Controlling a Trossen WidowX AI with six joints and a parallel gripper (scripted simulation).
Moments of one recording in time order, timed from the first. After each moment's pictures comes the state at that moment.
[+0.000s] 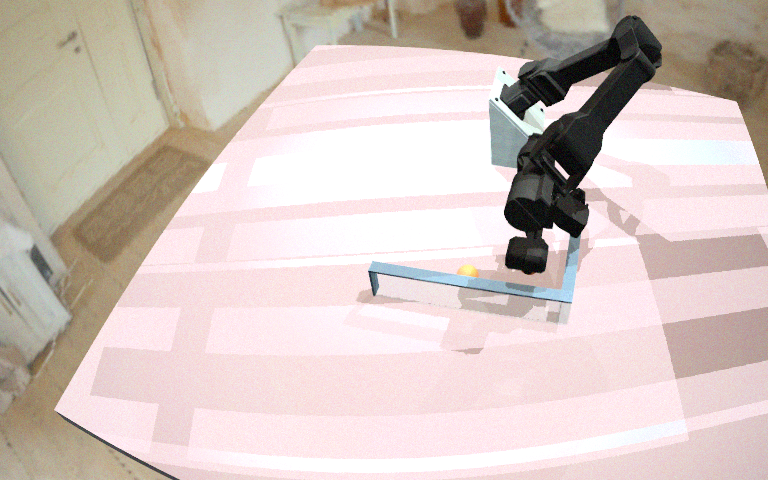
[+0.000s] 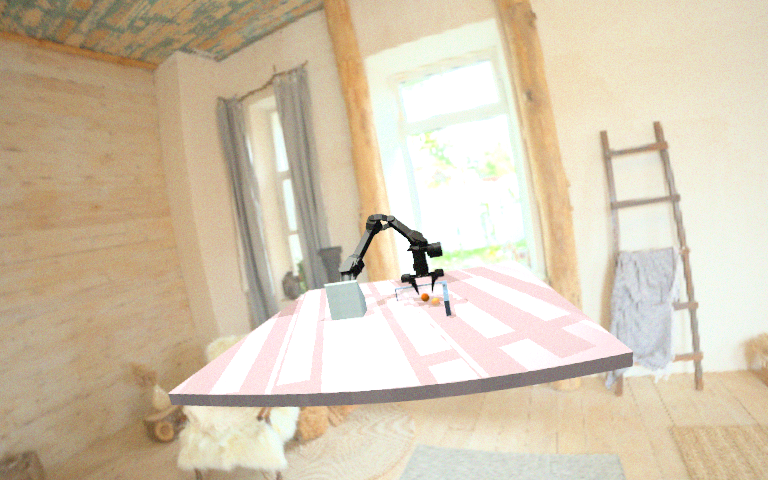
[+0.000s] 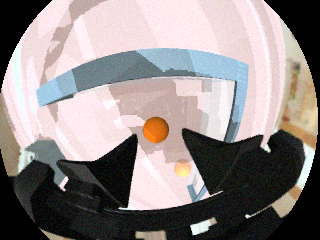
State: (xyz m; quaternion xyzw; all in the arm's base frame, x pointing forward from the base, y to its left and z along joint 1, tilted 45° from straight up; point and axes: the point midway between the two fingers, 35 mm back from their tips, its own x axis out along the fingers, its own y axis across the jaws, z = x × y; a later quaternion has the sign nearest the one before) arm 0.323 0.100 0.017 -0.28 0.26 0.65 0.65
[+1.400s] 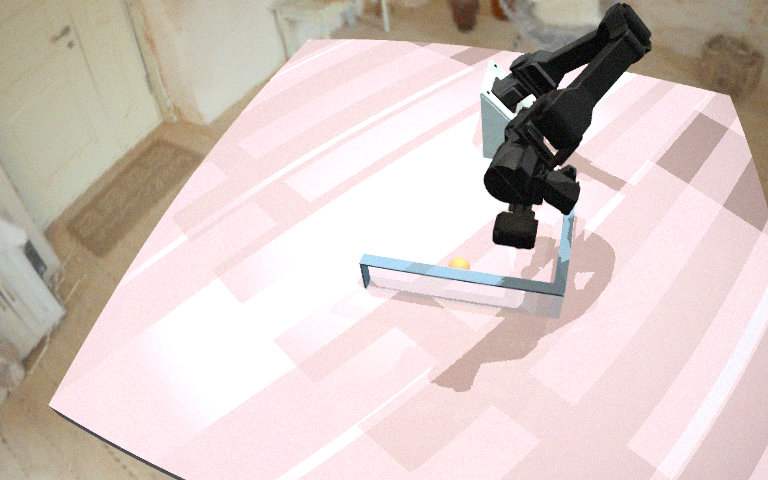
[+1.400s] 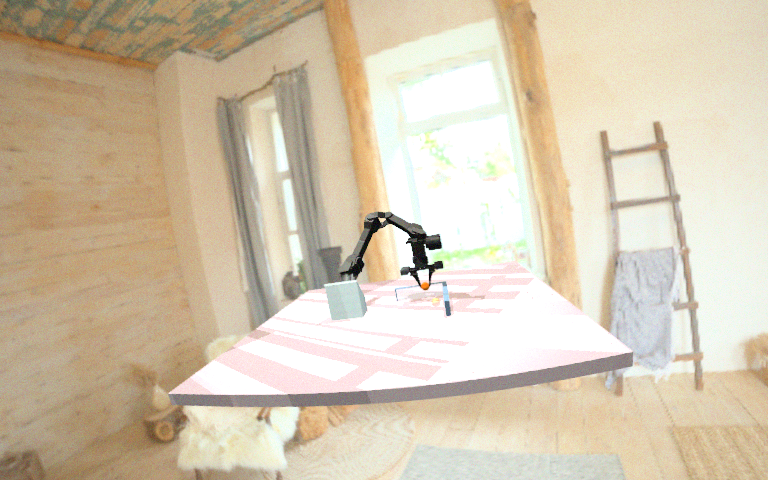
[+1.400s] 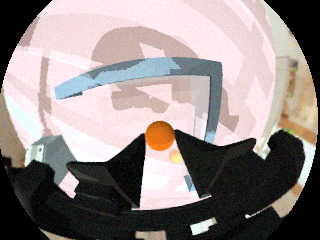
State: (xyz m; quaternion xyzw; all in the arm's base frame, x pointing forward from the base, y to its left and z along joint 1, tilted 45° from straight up) arm 0.327 0.072 0.037 -0.28 0.26 0.65 0.66
